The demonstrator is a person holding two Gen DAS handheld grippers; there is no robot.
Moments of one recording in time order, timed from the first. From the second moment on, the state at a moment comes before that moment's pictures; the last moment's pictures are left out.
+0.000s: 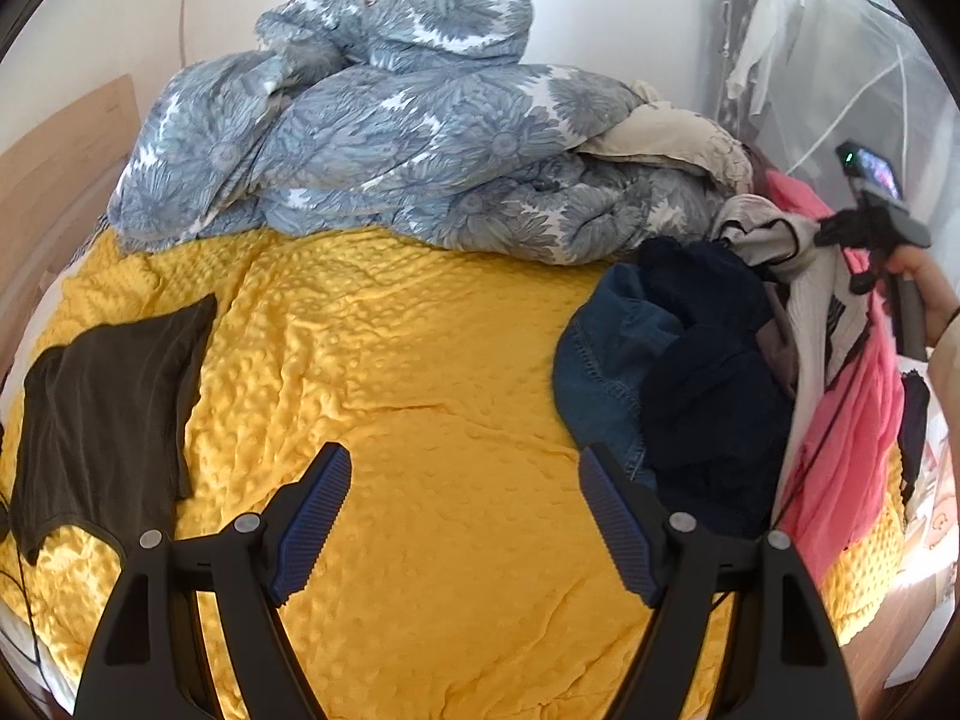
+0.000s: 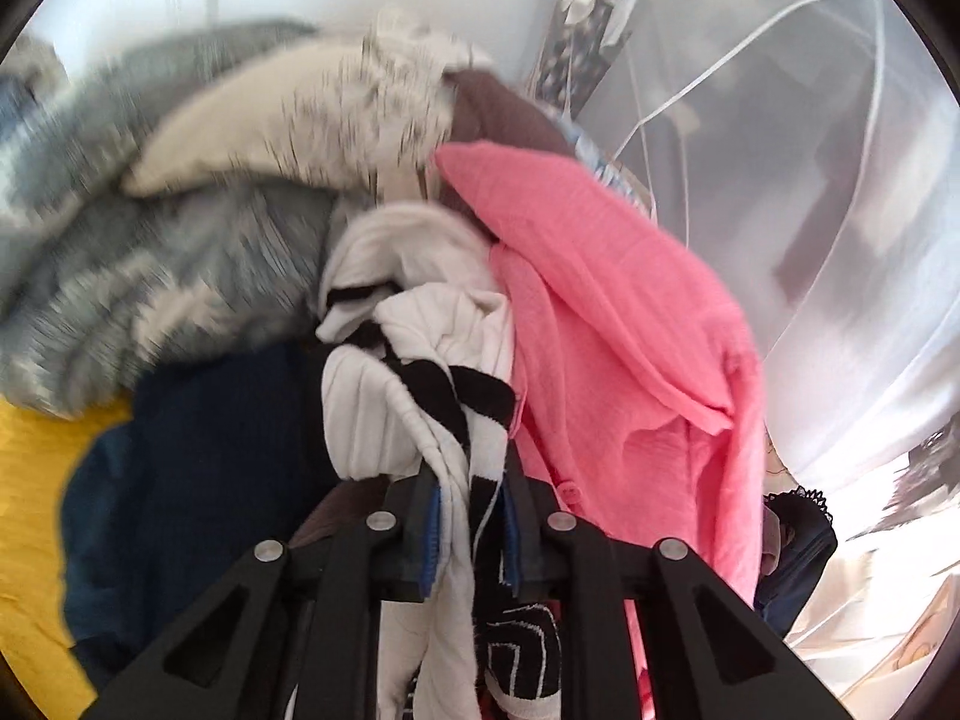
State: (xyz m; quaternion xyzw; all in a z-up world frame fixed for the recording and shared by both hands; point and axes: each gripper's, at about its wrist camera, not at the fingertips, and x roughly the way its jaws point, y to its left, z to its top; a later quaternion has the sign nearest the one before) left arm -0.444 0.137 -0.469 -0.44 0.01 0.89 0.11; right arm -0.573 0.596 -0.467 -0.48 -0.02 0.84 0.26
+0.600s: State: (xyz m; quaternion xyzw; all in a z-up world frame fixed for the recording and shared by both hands) left arm -0.443 0.132 -0.436 -0.41 0.03 0.90 0.12; right arm -0.463 0.475 -0.294 -0.27 -0.07 0.95 0.14
